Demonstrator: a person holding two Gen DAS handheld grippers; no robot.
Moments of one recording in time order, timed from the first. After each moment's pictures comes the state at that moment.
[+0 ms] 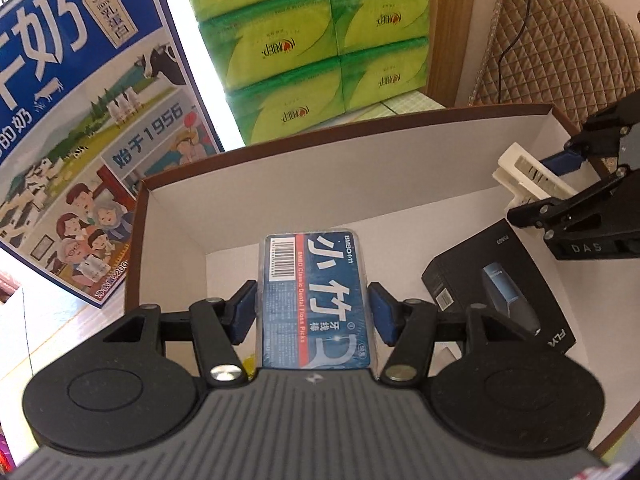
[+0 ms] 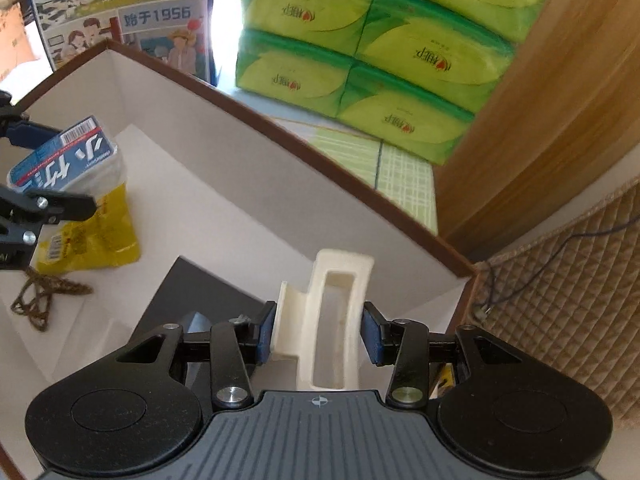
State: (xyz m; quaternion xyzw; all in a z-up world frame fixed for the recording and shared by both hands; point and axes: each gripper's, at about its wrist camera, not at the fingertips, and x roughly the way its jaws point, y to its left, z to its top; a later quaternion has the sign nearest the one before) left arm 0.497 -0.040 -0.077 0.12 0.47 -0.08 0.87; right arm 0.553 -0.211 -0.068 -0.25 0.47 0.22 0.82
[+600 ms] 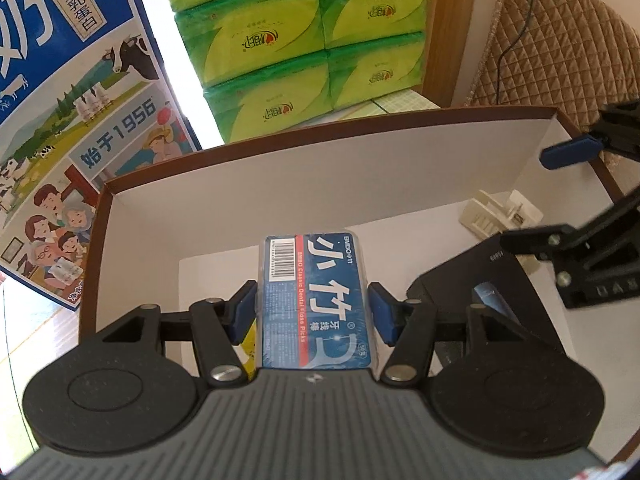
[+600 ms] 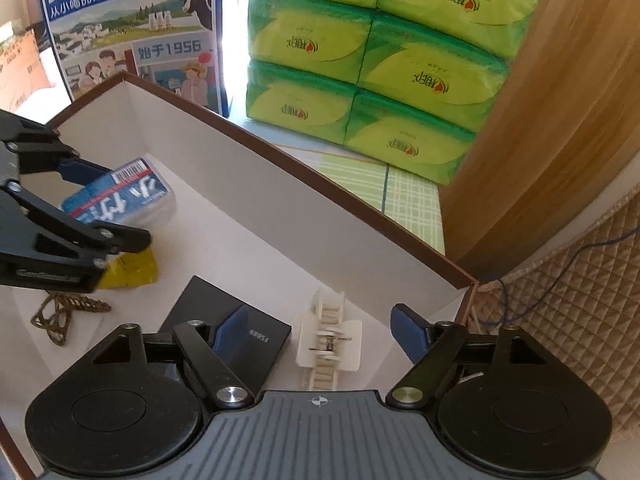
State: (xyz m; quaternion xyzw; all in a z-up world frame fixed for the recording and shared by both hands) left arm 0.515 -0.055 -0.089 0.10 0.48 -0.08 0.87; right arm 0.543 -0.218 -0.060 -0.21 0.44 0.26 0.83
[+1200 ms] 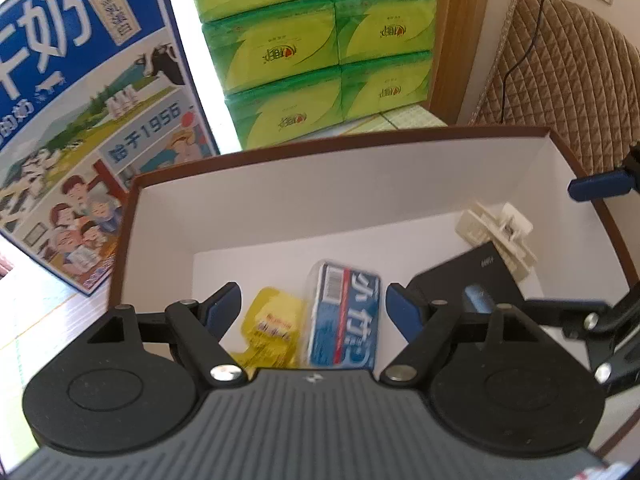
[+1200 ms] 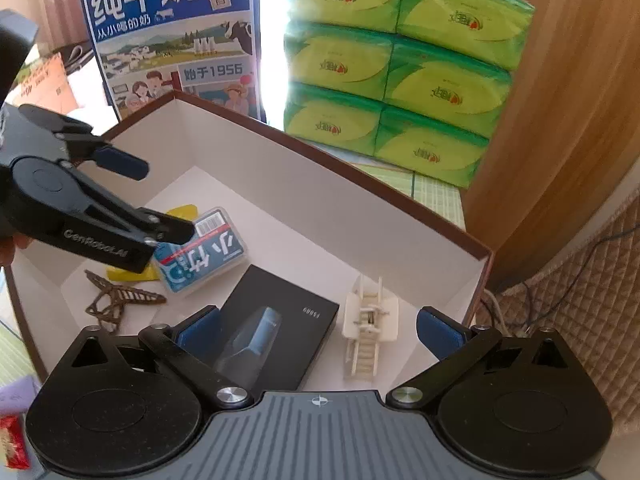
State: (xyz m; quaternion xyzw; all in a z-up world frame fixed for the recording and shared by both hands) left arm 0.495 -0.049 -0.068 0.09 0.47 -0.07 0.88; right arm 0.501 -0.228 -0.044 -0.17 0.43 0.30 0.84
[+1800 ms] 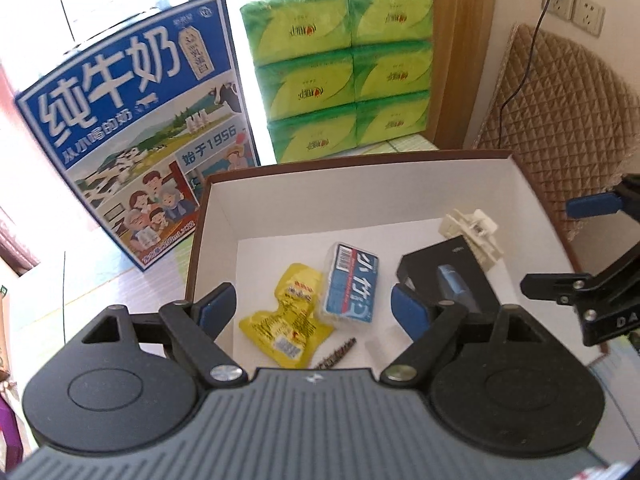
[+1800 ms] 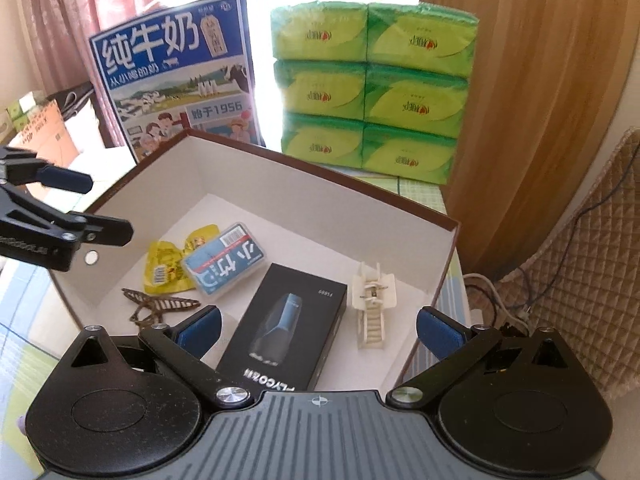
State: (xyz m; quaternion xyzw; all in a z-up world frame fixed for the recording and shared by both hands) left arm 0.417 -0.035 -0.003 0.06 0.43 -0.04 0.90; right arm 0.455 -0.255 -0.006 -0.11 0.41 0.28 0.86
